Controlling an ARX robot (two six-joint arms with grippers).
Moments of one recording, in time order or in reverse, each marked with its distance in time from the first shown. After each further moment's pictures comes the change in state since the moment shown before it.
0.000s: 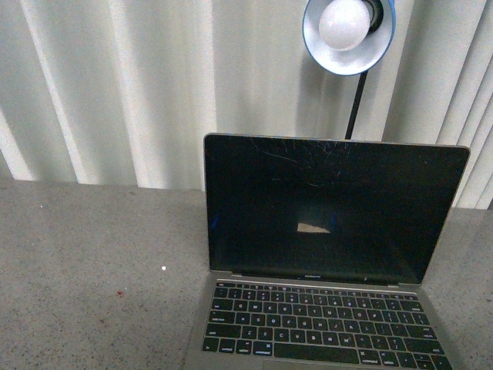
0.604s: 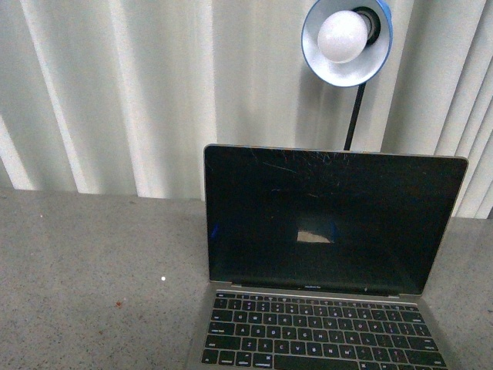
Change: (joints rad) left arm 0.000 0.000 0.000 0.000 0.000 0.000; right arm 0.000 0.000 0.000 0.000 0.000 0.000
